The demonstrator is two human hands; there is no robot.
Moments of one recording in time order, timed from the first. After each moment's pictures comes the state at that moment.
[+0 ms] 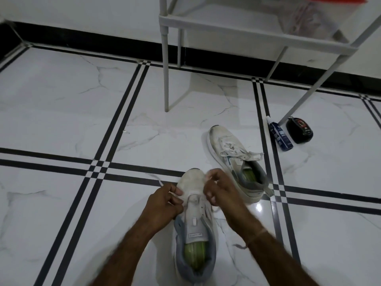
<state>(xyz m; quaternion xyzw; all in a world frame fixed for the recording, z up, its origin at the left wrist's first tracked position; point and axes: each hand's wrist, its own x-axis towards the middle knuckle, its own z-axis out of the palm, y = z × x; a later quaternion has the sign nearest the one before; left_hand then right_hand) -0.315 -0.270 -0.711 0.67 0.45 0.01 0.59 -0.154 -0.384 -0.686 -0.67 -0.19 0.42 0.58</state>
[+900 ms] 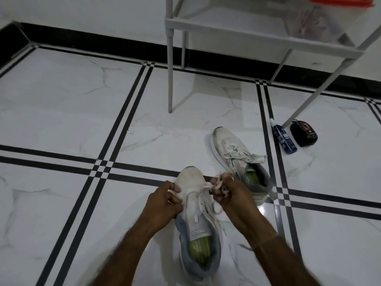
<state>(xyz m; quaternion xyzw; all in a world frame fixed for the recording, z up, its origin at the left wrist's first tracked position) -0.320 -0.266 -0.705 0.66 0.46 0.03 0.60 -0.149 -0.386 -0.693 -0.58 -0.02 0.47 0.67</state>
